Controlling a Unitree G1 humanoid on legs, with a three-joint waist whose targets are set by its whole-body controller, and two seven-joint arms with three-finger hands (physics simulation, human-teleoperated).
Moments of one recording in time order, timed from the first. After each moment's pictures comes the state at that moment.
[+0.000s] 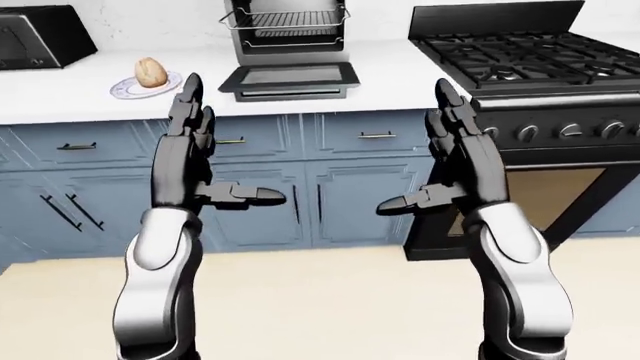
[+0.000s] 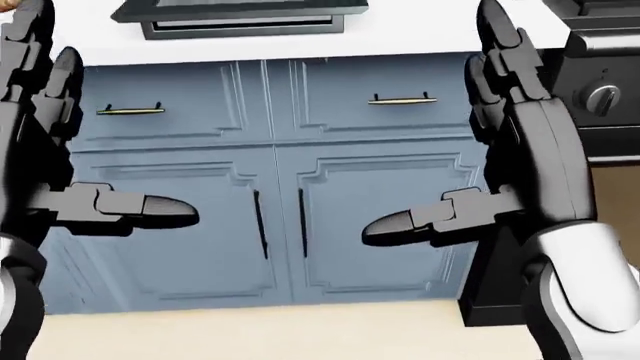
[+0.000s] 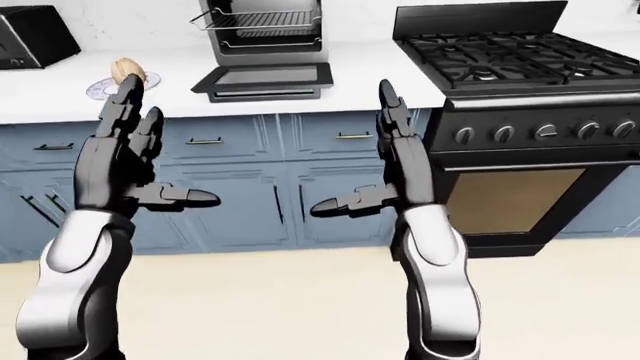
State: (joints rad) left arm -0.37 0.17 0.16 -0.53 -0.05 0.59 -0.06; right arm -0.36 -0.11 -0.09 -0.59 -0.04 0.69 0.13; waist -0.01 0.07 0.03
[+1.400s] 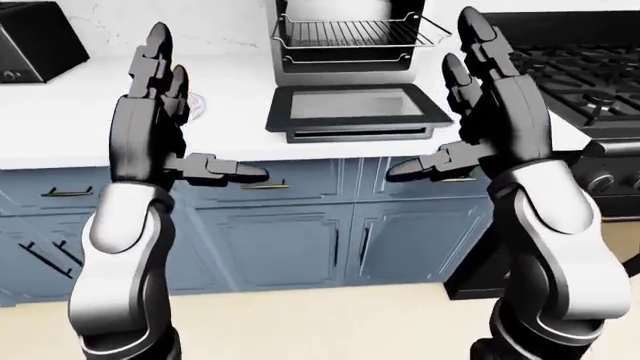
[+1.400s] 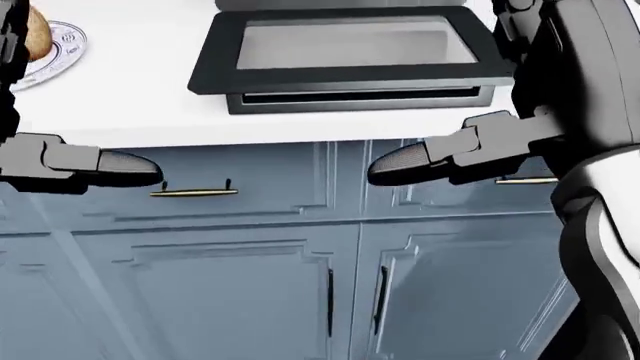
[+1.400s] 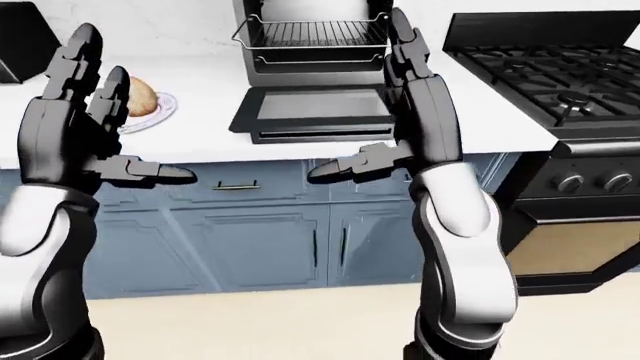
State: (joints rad) left arm -0.49 0.28 0.22 -0.58 -0.08 0.68 -0.08; right arm -0.61 -0.20 -0.12 -0.69 -0.01 0.92 0.13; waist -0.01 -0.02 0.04
